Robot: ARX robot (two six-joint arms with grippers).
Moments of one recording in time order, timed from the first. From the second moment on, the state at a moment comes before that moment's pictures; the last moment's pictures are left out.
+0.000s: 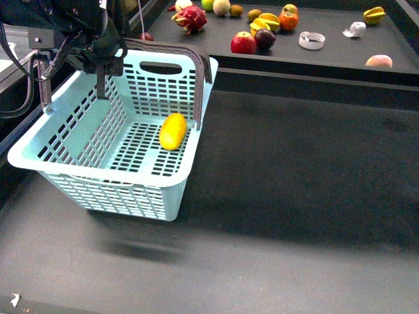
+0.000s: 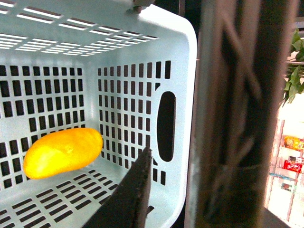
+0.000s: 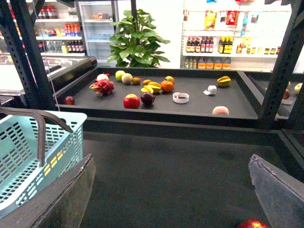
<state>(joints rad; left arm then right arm) -0.16 2.42 1.66 0.17 -0.38 -1.59 0.00 0.01 0.01 0.00 0.00 0.00</state>
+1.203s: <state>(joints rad) -0.16 2.31 1.53 0.34 -0.36 -1.59 0.00 0.01 0.01 0.00 0.00 0.00</state>
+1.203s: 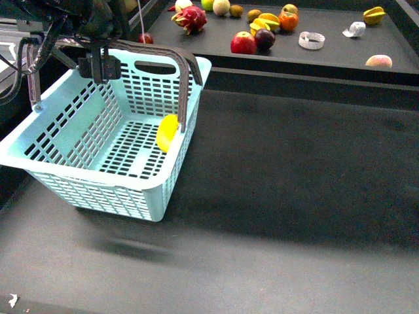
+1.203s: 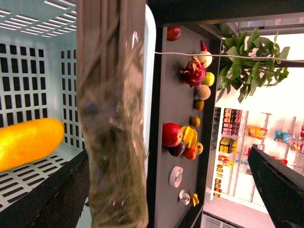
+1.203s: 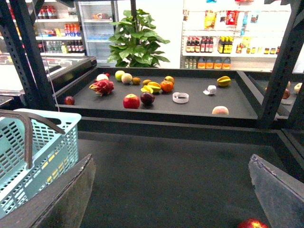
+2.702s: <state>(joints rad) -0.10 1.17 0.55 0.41 -0.57 -1.02 0.00 0.01 0.01 0.00 0.00 0.00</state>
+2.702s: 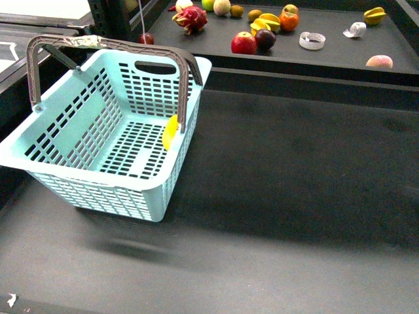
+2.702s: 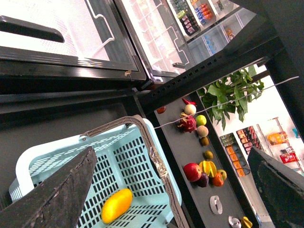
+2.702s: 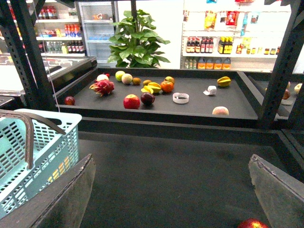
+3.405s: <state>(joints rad) 0.00 0.78 0.10 0.67 0.00 -0.02 0.00 0.00 0.01 0.00 0.00 0.00</state>
